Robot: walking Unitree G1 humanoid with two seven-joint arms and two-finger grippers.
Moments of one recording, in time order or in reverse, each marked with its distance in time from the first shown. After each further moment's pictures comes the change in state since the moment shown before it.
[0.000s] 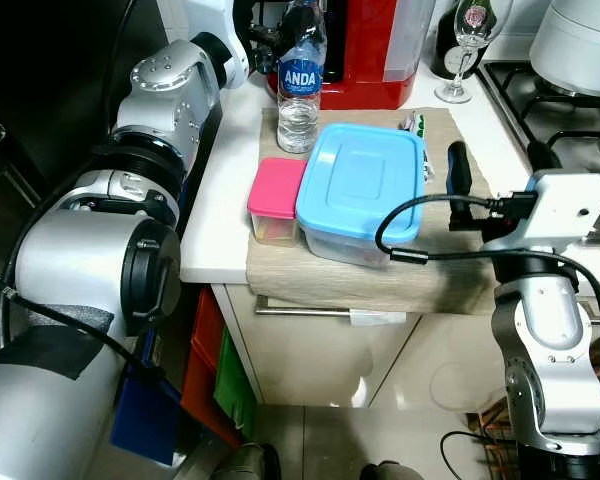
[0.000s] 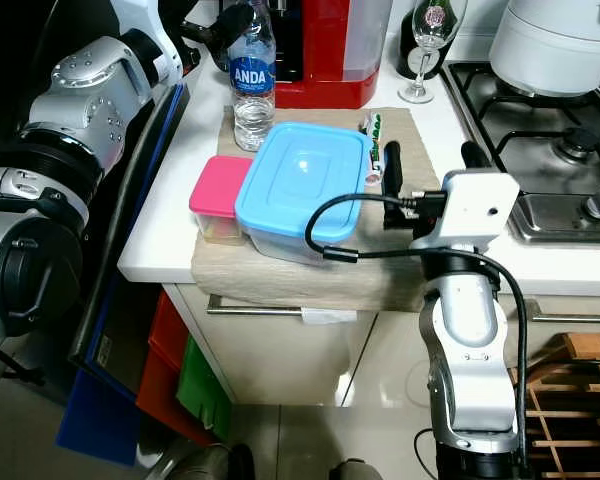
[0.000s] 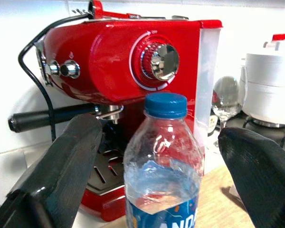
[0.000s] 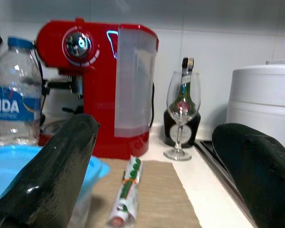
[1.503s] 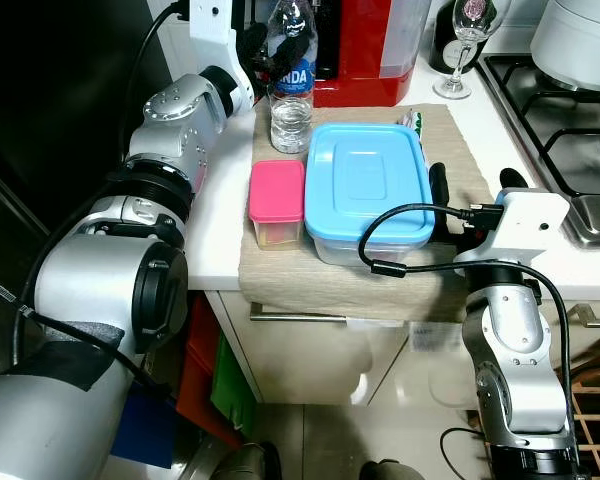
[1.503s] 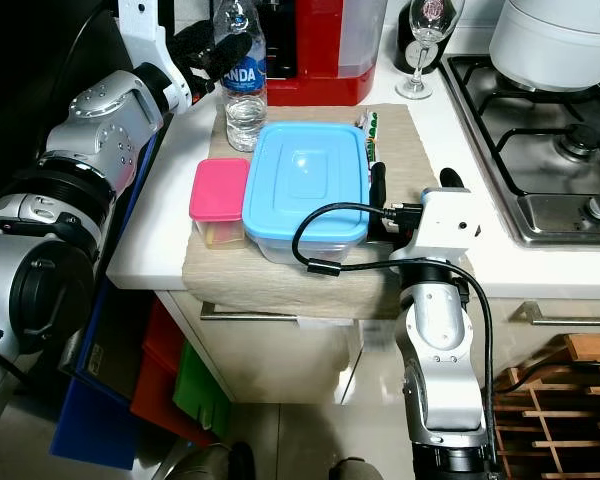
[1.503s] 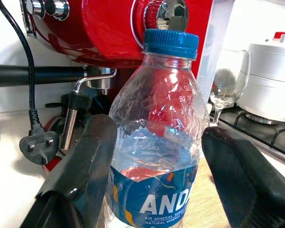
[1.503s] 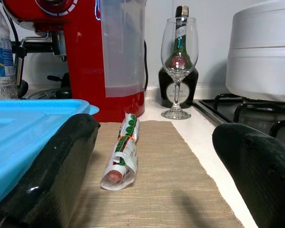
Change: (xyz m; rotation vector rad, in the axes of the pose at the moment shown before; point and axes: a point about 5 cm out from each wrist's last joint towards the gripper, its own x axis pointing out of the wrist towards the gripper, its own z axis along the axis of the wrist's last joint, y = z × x) left arm -0.008 -0.001 -0.028 -0.124 0.011 0.010; right arm -0.006 0.013 -0.036 0.040 0.111 -0.041
